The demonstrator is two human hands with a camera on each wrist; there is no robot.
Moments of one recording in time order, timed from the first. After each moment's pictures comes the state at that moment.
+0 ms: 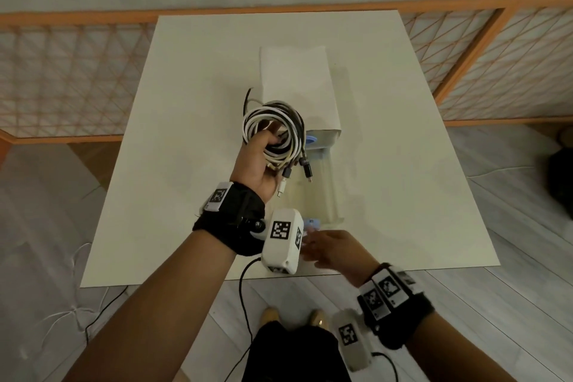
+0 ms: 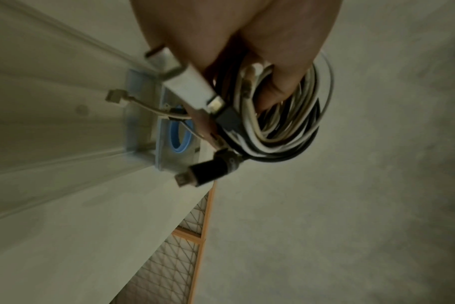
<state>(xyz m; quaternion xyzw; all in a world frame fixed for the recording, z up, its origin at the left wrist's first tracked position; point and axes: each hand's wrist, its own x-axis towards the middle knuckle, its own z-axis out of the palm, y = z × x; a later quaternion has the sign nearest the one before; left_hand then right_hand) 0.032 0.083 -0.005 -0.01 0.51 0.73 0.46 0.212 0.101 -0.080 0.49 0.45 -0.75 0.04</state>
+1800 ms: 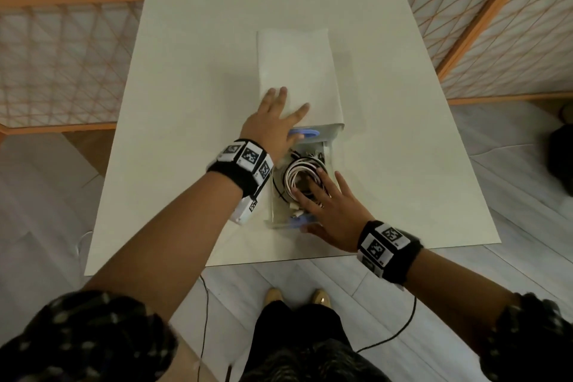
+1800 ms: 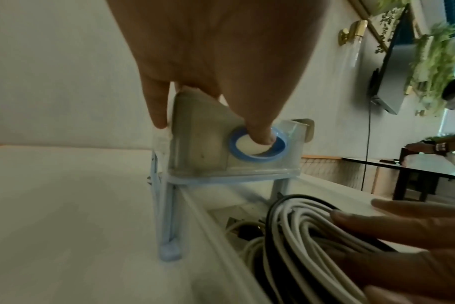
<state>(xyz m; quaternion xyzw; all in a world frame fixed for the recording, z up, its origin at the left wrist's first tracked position) -0.009 0.115 -0.048 0.59 0.80 -0.01 0.10 0.204 0.134 -0.106 0.11 0.98 -0.02 0.15</state>
